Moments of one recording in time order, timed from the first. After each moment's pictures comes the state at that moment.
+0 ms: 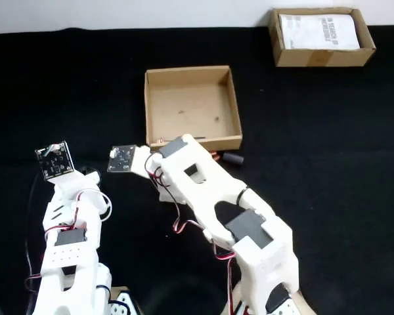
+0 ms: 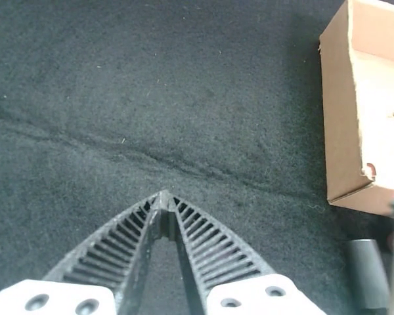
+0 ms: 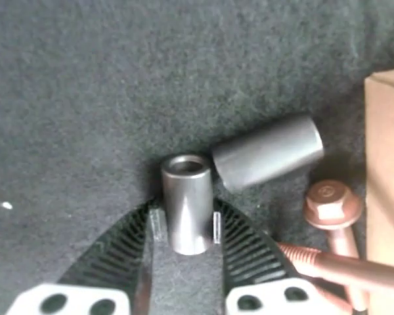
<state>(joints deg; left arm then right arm) -16.3 -55.5 93.1 2.2 11.9 -44.3 25.4 5.0 61.9 47.8</state>
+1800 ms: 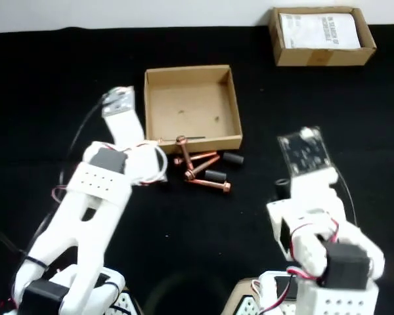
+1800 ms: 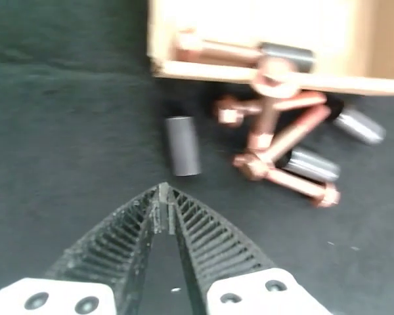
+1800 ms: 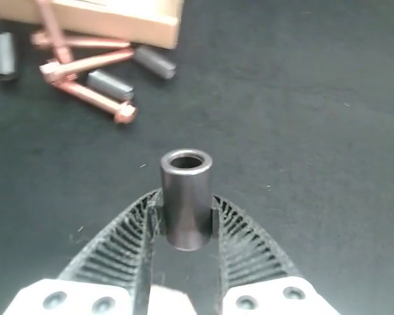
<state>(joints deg) 12.6 -25.6 40.6 56.1 31.8 -2.9 -70.7 37.5 91.0 19.2</state>
